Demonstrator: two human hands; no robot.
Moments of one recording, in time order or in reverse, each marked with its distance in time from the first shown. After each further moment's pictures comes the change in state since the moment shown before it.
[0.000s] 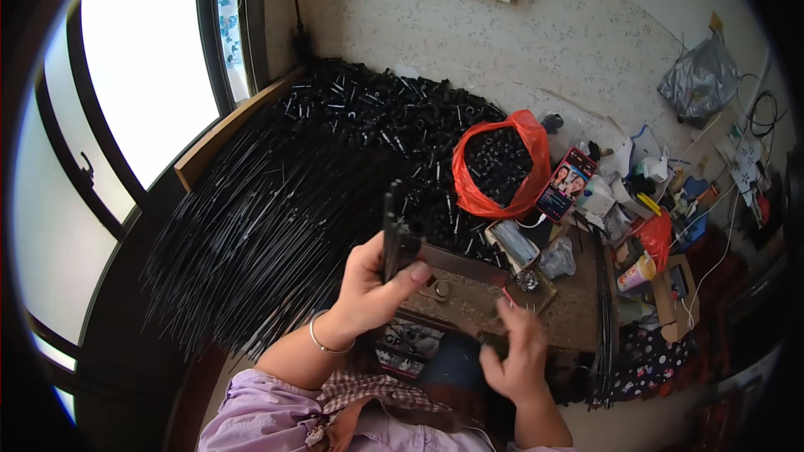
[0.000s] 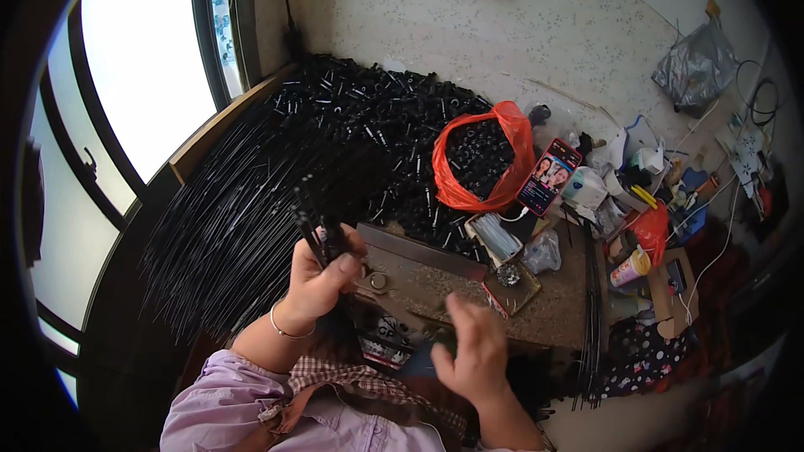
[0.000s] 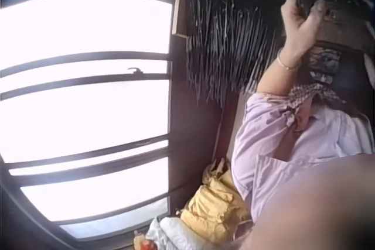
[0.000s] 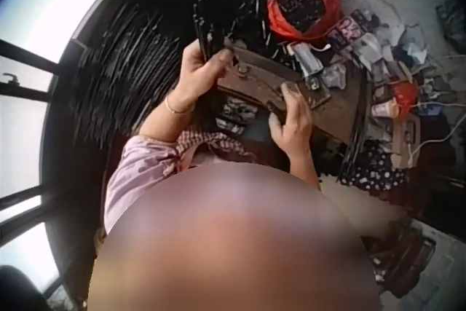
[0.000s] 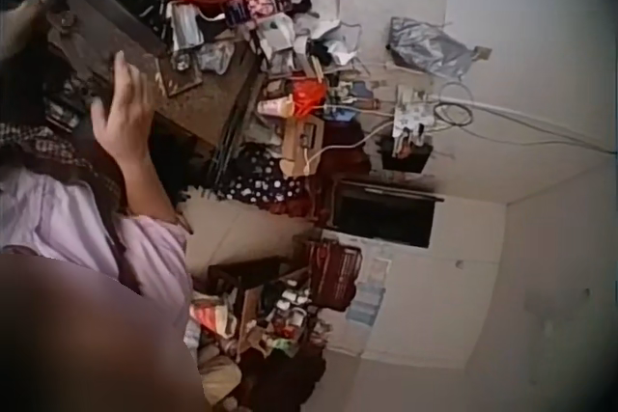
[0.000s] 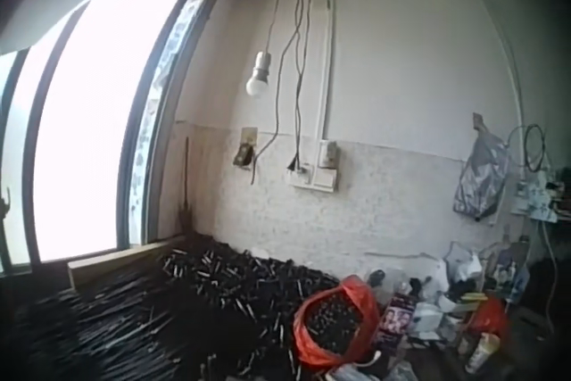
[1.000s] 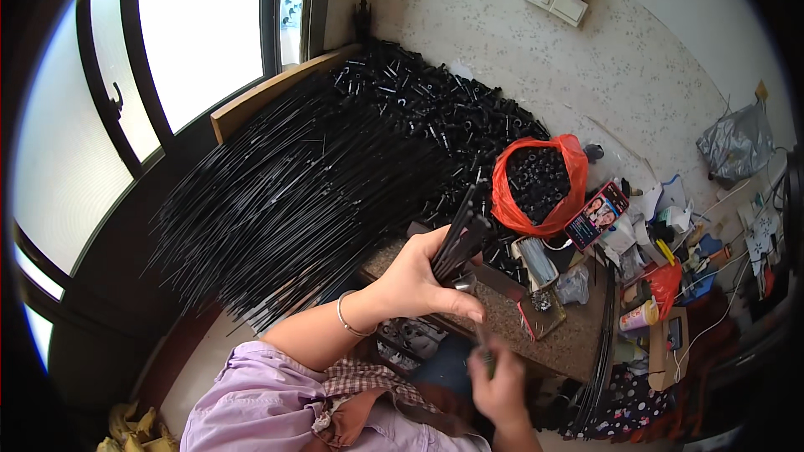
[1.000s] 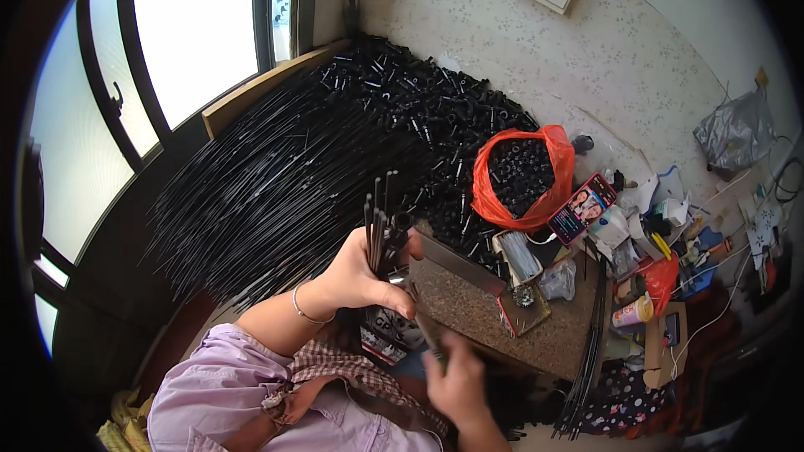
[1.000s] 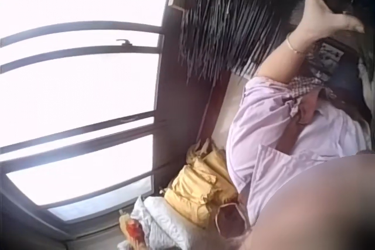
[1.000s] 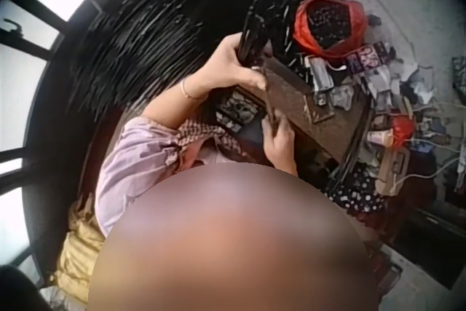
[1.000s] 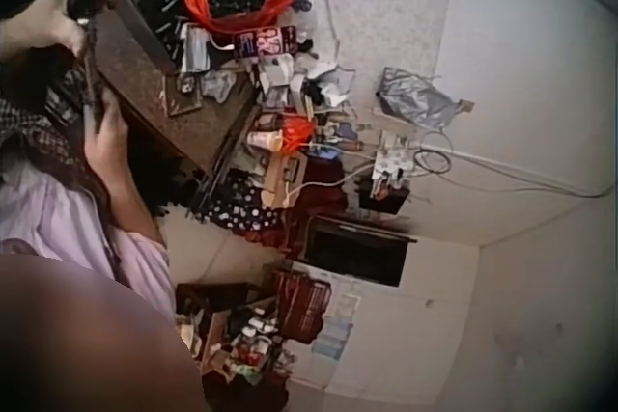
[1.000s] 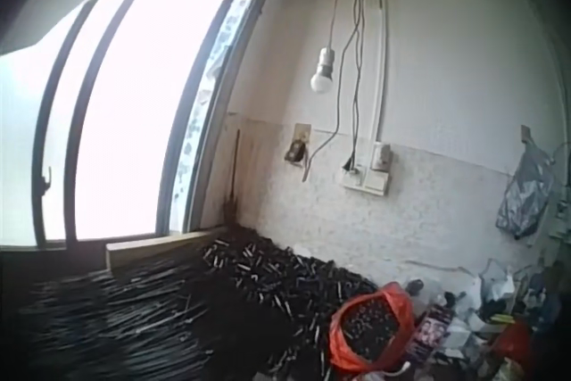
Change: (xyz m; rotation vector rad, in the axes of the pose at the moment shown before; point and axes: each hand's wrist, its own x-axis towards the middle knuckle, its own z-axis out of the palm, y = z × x) left_hand -0.014 -0.003 -0.038 0.019 -0.165 -0.013; right_hand -0.031 -0.048 0.037 0.327 -0.348 0.360
